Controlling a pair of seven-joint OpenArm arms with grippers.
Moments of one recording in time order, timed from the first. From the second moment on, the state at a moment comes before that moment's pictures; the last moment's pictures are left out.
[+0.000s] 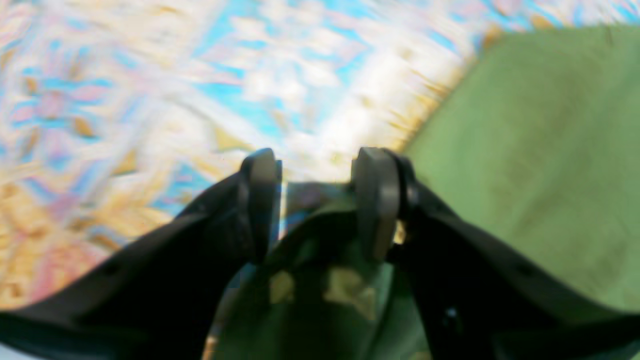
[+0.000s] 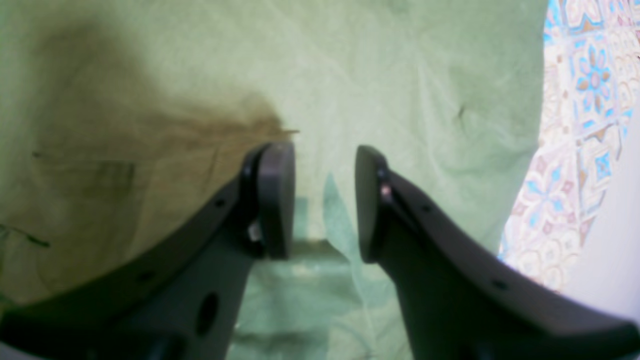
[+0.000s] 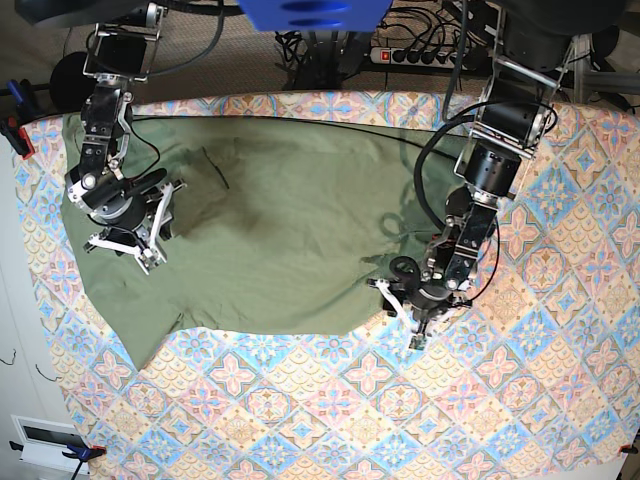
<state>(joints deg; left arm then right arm) -27.6 -13.0 26.8 55.9 -23.9 1.2 32.9 -2.2 14.7 13.9 100.5 1.0 41.3 -53.4</state>
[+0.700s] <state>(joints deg) -24.9 -20.6 23.7 65.3 -23.7 4.3 33.3 -2.2 14.7 13.8 100.5 0.9 41.3 -53.4</state>
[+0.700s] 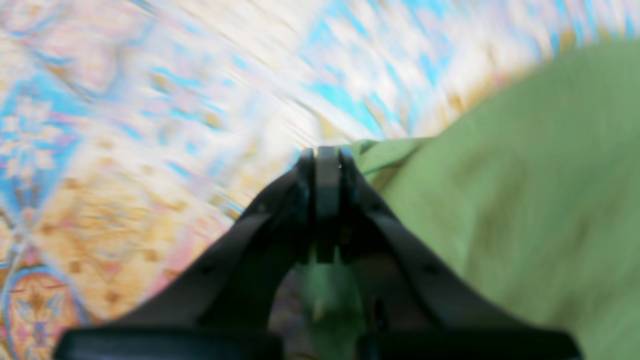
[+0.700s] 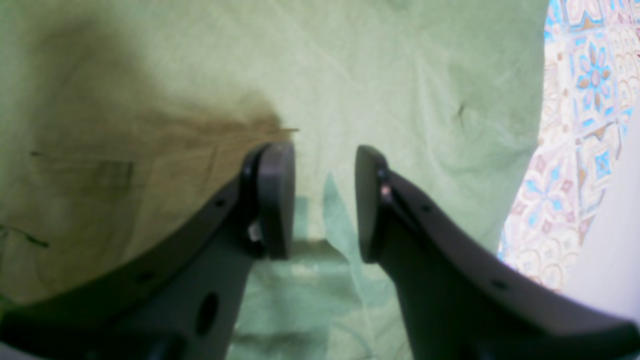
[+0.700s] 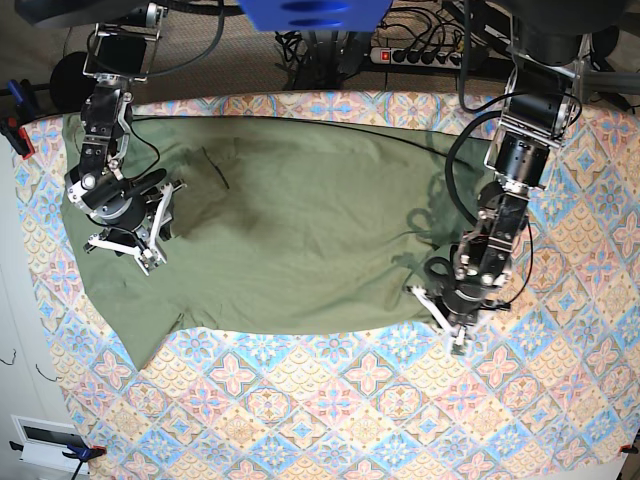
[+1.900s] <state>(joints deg) -14.7 -24.5 9.9 76.8 -12.5 10.9 31.4 -2.7 17.6 13.9 100.5 1.1 41.3 -53.2</state>
